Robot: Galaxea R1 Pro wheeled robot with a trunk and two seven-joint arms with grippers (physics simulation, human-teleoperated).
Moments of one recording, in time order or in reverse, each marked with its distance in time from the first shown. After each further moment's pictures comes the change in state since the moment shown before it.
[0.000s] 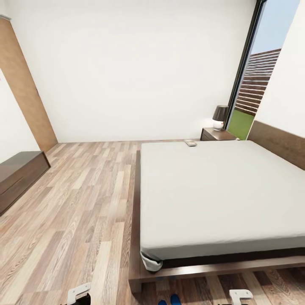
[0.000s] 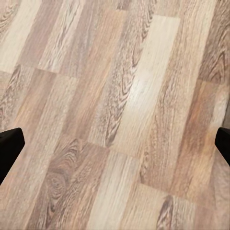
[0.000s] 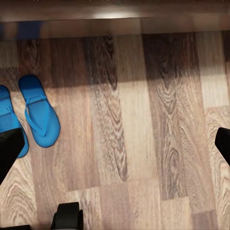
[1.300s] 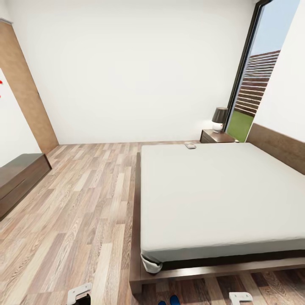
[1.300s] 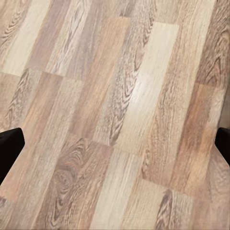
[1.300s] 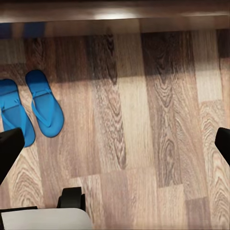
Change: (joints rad) left arm 0.002 0.000 -0.001 0.000 0.000 0.000 0.000; right arm 0.001 0.003 0.000 0.020 0.001 -0.001 0.000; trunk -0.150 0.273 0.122
